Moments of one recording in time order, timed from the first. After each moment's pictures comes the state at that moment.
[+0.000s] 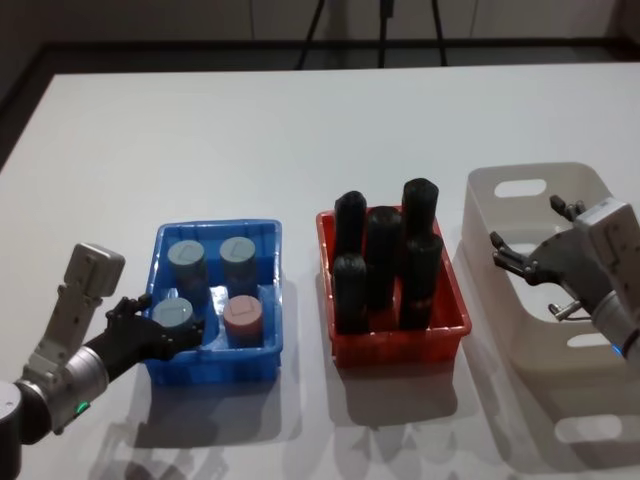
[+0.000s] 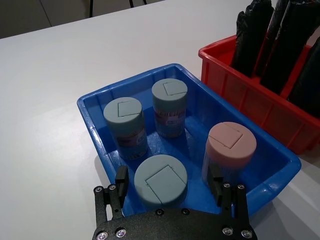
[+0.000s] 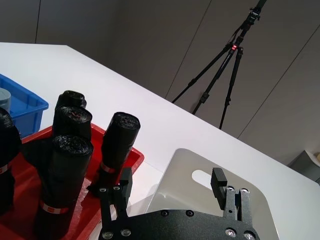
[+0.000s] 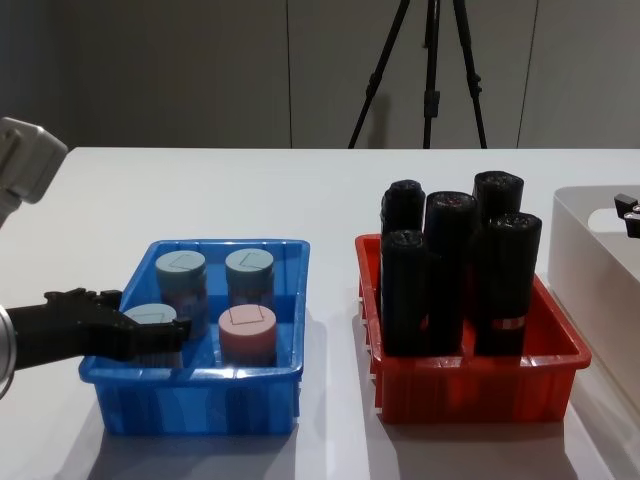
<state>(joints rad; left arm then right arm) -0.23 0.40 0.27 -1.24 -0.21 0.16 -0.38 0.20 0.60 -0.45 -1.41 0.25 -0.12 -0.03</state>
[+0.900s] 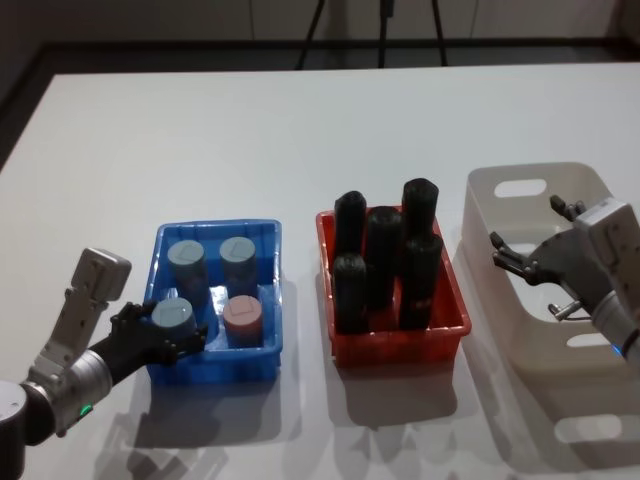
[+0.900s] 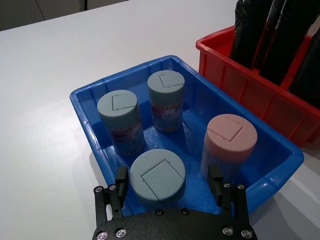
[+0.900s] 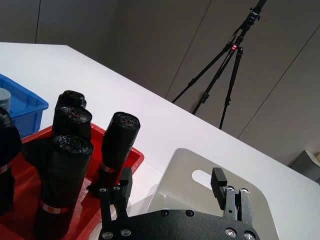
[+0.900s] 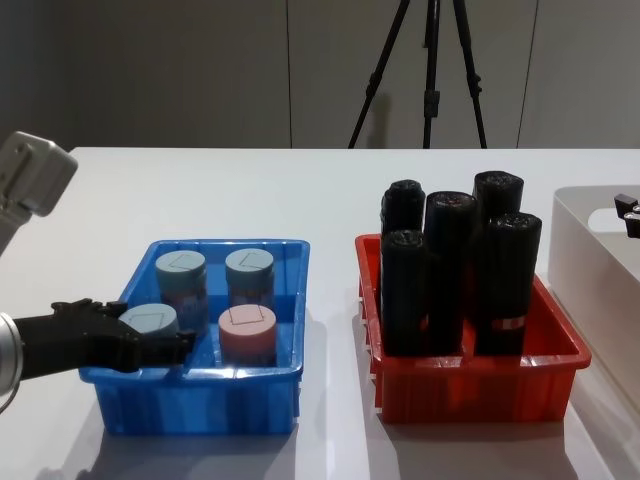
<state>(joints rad) -0.25 0.40 0.28 -1.20 -0.20 0.16 -0.39 0.20 0.60 -0.45 -1.41 0.25 -0.12 -0.03</state>
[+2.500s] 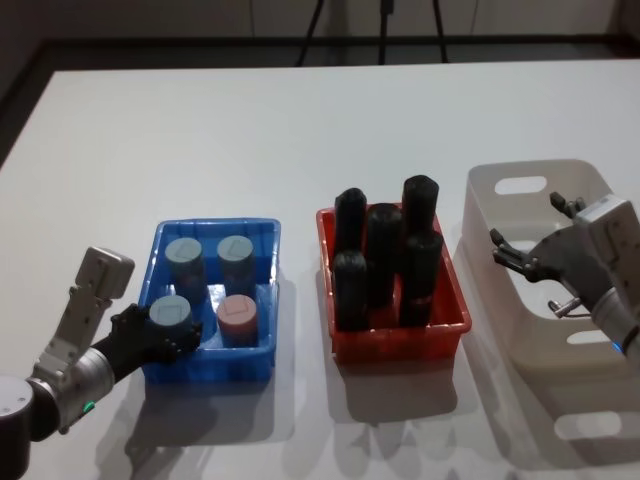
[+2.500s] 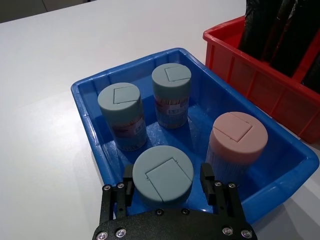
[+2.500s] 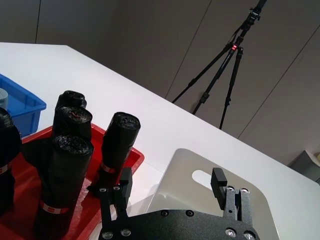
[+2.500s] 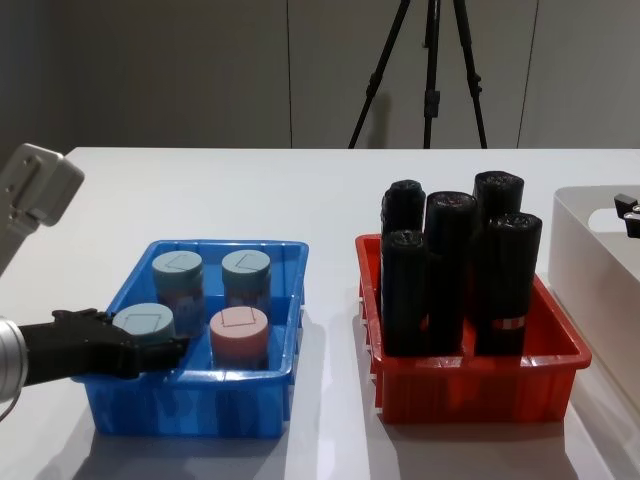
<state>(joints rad) -0.27 0.39 0.29 -1.15 -0.18 0.16 -0.38 0.20 0.60 -0.45 -1.41 0.25 -0.12 -0.03</state>
